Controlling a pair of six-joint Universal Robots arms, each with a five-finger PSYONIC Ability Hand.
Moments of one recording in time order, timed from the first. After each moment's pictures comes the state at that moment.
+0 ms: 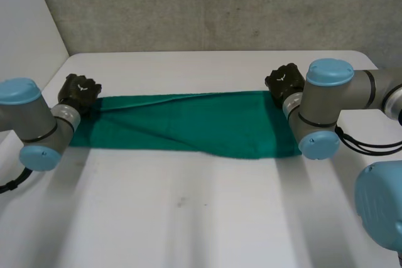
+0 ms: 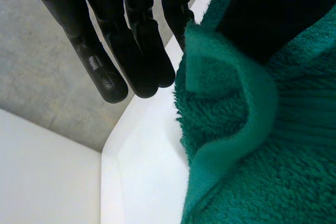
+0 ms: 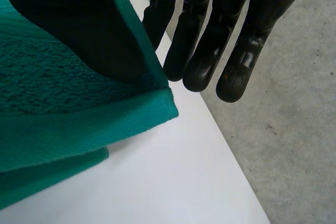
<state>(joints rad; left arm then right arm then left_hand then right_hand) 4.62 -2.48 -1.11 3.47 -1.38 3.88 1.97 -0.51 0.68 -0.02 1.59 2.40 1.11 1.19 1.19 1.19 0.96 0.98 1.18 1.18 1.19 1.00</state>
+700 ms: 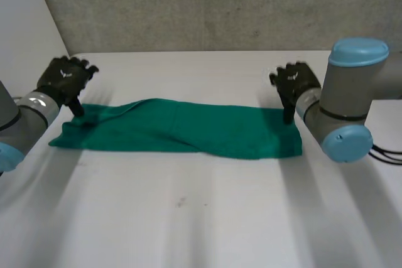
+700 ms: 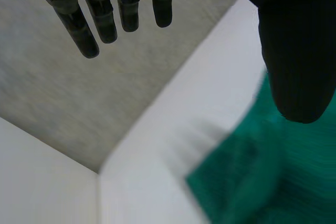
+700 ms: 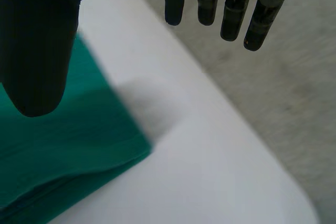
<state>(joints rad) 4.67 -2.15 -1.35 3.37 -1.25 3.74 1.96 -0.79 0.97 0.09 1.56 2.59 0.24 0.24 0.24 0.24 0.07 0.20 0.22 0.21 0.23 0.06</state>
